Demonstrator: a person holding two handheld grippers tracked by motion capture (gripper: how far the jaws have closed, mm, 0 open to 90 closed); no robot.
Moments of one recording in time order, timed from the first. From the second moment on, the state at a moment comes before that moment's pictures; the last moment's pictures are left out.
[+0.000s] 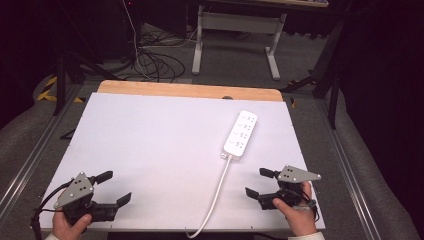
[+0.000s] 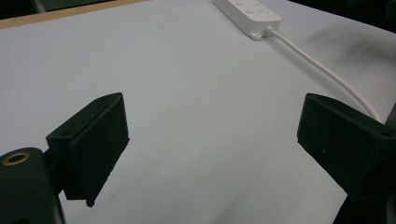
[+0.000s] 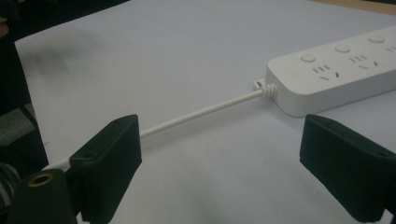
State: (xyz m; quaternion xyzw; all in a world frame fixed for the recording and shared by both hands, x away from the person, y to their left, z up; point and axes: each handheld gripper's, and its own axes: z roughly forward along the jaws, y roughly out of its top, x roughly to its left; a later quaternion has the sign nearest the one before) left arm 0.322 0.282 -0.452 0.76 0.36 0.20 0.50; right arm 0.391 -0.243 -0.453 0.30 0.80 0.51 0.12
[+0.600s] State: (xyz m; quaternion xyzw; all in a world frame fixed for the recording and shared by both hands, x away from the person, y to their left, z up) left arm 0.320 0.287 -0.462 0.77 0.35 0.21 0.49; right arm 0.376 -0.246 -0.492 0.32 0.81 0.46 0.13
